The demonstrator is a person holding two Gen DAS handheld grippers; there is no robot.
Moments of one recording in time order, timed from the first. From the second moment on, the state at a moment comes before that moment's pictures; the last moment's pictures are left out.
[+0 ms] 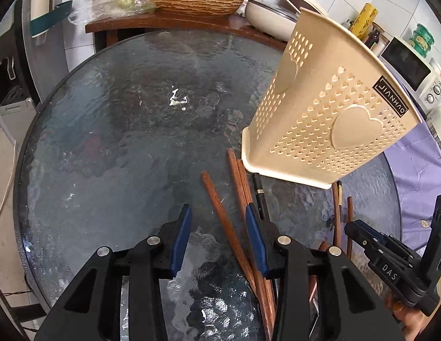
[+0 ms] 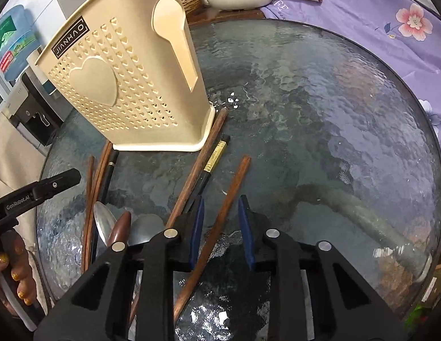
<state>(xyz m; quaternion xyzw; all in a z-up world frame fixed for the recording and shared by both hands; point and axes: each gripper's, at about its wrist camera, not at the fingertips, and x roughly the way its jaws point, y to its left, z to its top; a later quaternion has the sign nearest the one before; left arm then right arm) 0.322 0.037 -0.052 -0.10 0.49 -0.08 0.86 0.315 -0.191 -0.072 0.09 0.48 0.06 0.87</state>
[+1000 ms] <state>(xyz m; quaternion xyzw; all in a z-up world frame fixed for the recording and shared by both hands) 0.341 0.014 -0.067 -0.04 0.50 -0.03 0.87 0.327 -0.171 -0.069 0.06 0.48 0.03 0.87</state>
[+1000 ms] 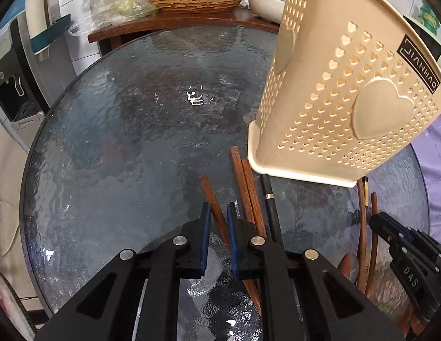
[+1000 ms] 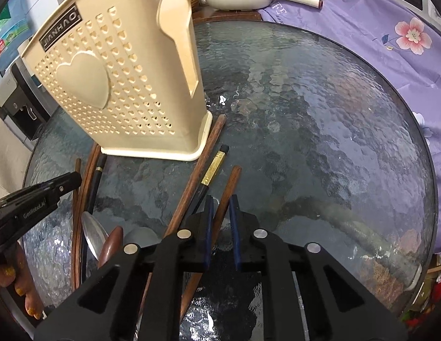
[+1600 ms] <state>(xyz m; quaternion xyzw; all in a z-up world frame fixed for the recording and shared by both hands) 0.354 0.013 -0.068 -0.07 0.50 -0.04 0.87 0.357 -0.198 -0.070 0.12 0.48 0.03 0.87</state>
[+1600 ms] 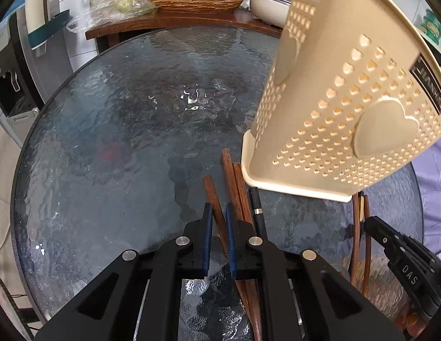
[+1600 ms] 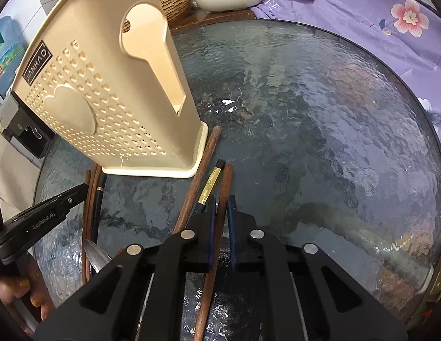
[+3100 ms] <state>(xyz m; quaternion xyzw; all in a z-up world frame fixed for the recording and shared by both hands) 0.333 0.043 0.019 -0.11 0.36 -0.05 0.93 0.305 -0.206 0.015 0.10 0.30 0.08 0.95</state>
